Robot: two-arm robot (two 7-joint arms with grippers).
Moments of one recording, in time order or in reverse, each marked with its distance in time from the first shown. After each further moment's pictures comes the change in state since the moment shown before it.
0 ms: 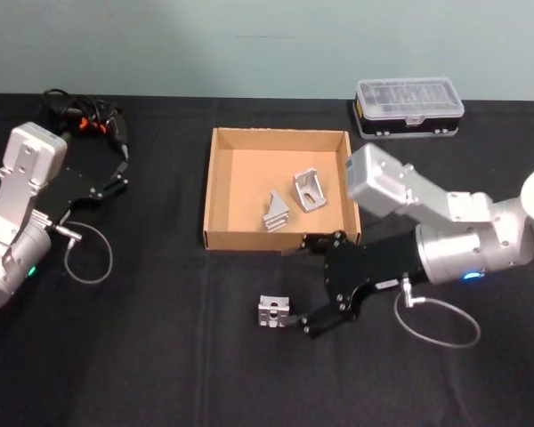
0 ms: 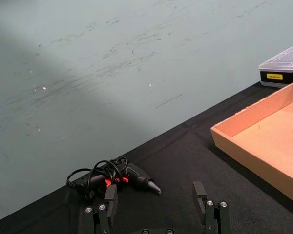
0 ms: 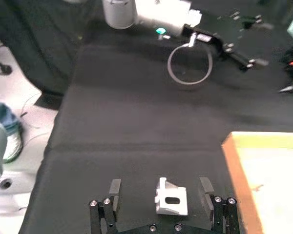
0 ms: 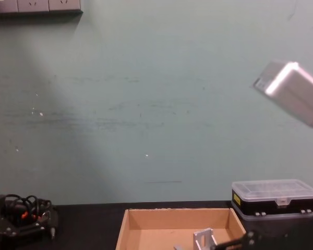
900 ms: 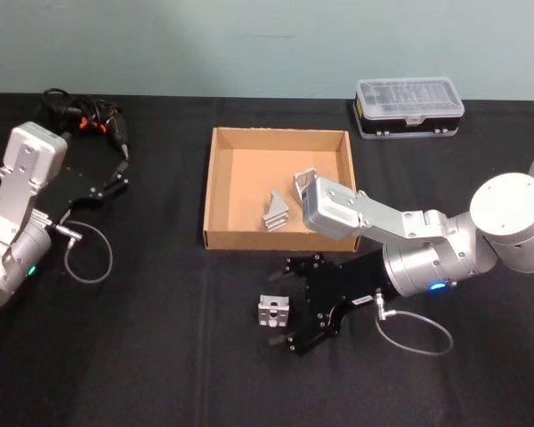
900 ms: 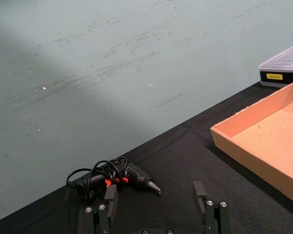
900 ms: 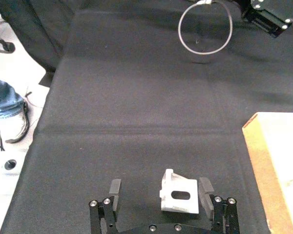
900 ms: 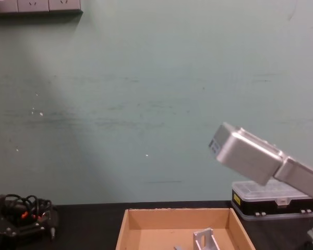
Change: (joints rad) left arm 0.000 0.000 0.000 0.000 0.000 0.000 0.000; right arm 0.080 -0.072 -0.136 0.122 -0.056 0.019 -0.008
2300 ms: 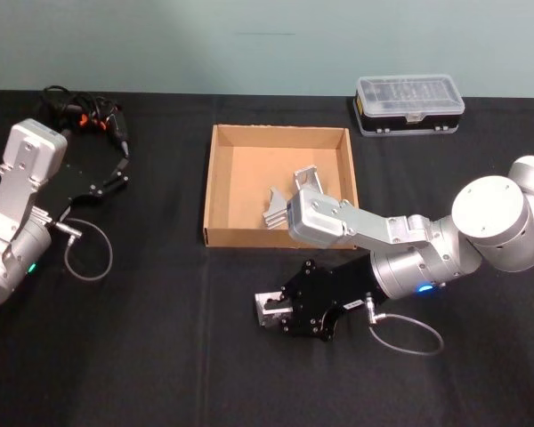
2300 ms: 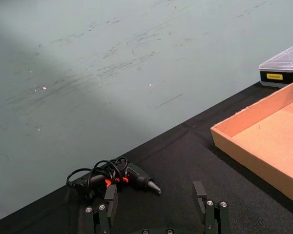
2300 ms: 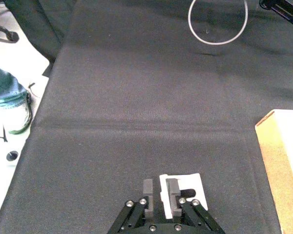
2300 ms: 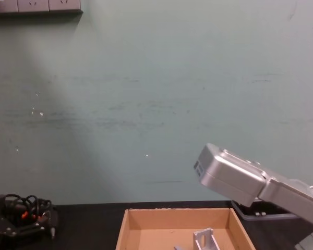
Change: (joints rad) left arm 0.000 0.000 0.000 0.000 0.000 0.000 0.000; right arm 0.026 -0.033 -0.046 0.049 -0.027 -0.011 0.008
